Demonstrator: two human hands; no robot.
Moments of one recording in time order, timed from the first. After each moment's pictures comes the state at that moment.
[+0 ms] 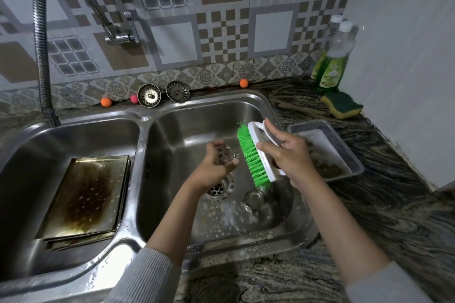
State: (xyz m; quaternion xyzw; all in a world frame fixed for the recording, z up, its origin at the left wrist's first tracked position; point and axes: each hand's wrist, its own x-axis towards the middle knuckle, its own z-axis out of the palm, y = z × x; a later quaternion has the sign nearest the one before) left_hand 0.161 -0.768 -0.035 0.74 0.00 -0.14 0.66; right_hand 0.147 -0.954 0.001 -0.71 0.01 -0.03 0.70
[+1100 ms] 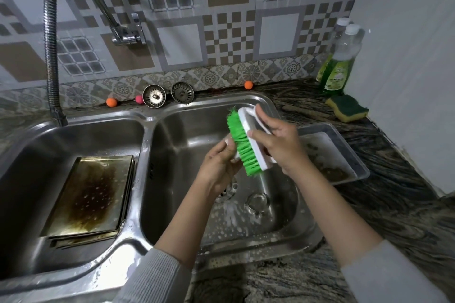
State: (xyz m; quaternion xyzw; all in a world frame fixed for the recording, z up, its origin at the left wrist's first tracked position) left_hand 0.161 -0.783 -0.025 0.47 0.03 -0.15 0.87; right_hand 0.161 -0.931 0.026 -0.72 -0.01 -0.02 0.70
